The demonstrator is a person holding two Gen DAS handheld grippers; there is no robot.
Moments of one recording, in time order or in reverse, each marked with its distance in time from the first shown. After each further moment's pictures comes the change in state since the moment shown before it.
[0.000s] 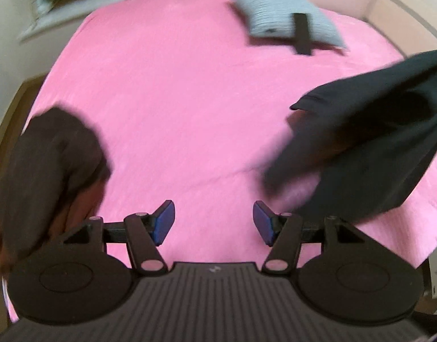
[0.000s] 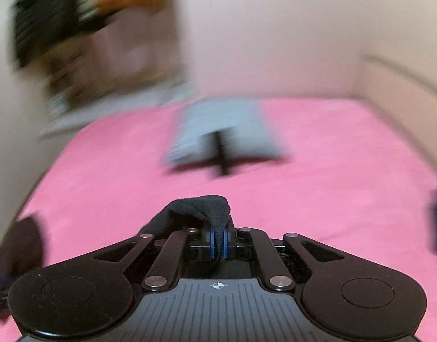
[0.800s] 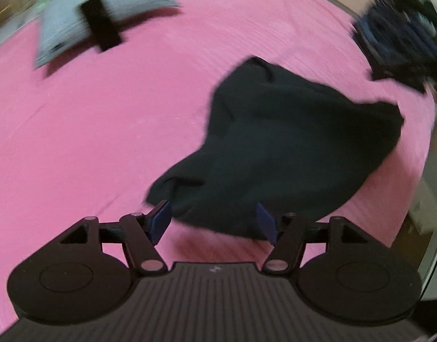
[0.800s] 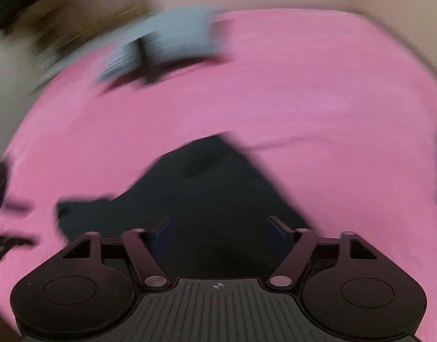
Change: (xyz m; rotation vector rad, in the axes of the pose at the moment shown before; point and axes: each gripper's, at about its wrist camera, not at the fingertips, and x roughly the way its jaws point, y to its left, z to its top) left arm 0.154 -0.348 0.065 0.440 0.127 -0.222; right arm 0.166 -0.234 -0.100 -0.122 0.383 0.289
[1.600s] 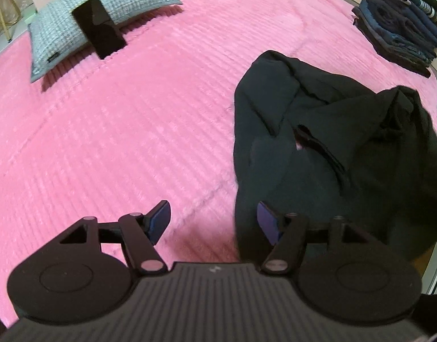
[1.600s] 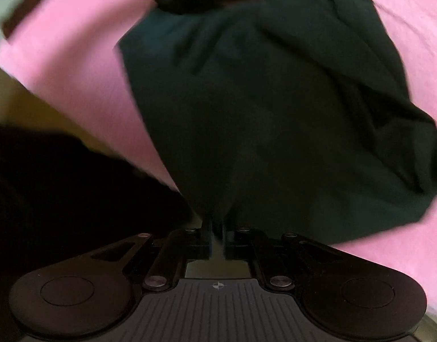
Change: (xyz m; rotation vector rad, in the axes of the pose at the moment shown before) left arm 0.019 0.061 0.012 0.054 0.004 0.008; right arm -0.074 0.097 -0.195 -0.334 0.602 -0.024
